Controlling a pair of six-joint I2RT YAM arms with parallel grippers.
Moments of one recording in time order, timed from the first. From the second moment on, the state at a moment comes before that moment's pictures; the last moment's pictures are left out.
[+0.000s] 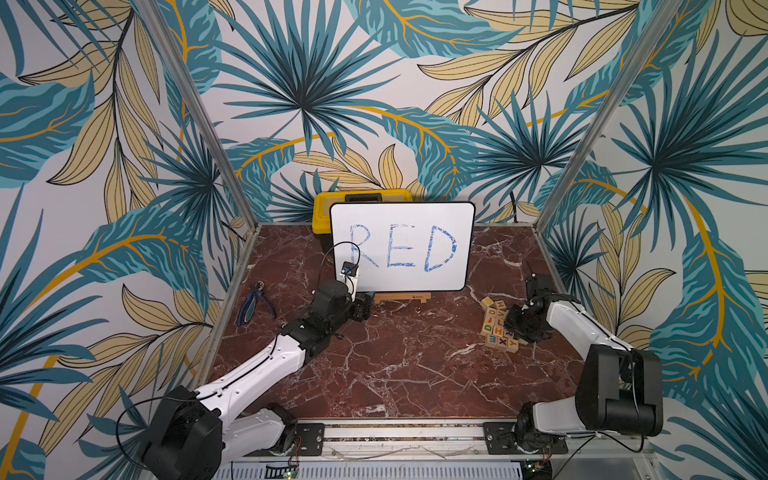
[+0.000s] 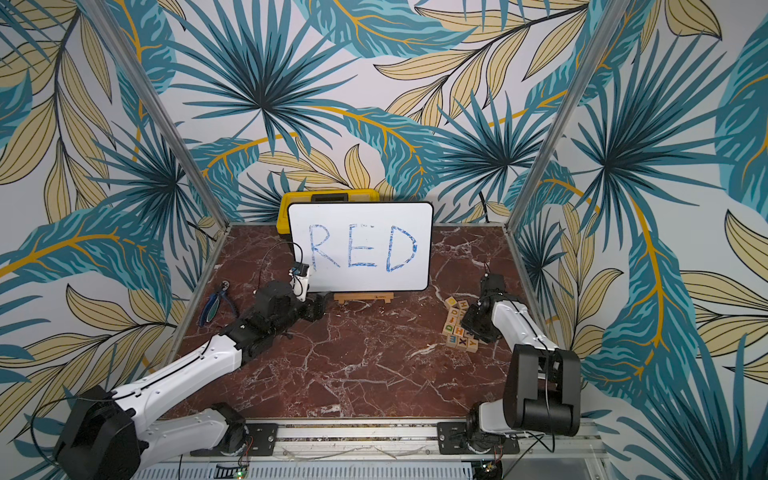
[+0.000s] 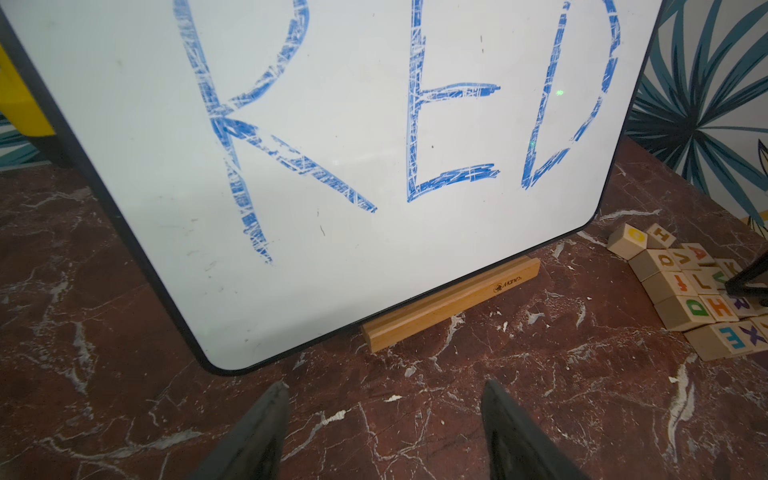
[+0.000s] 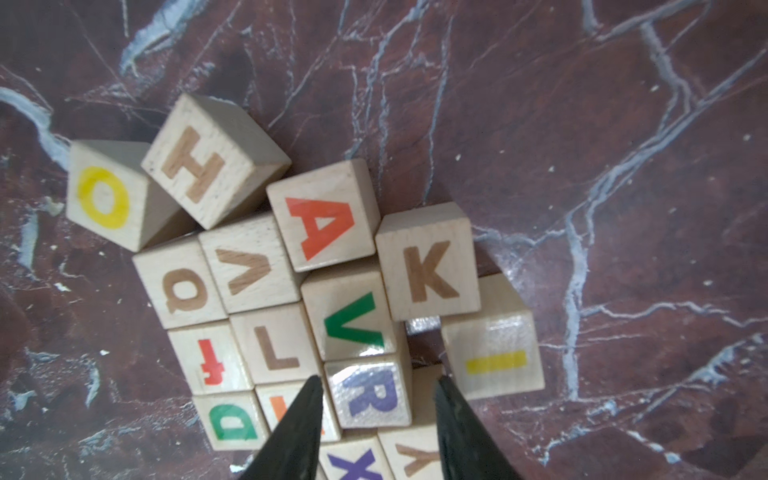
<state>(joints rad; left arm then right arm) -0.55 1.16 0.69 0.01 -0.09 -0.20 -0.17 1.43 0.85 -0.74 -0.01 0.46</state>
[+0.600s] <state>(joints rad) -0.55 1.16 0.69 0.01 -0.09 -0.20 -0.14 1.45 0.84 -0.75 0.04 0.46</state>
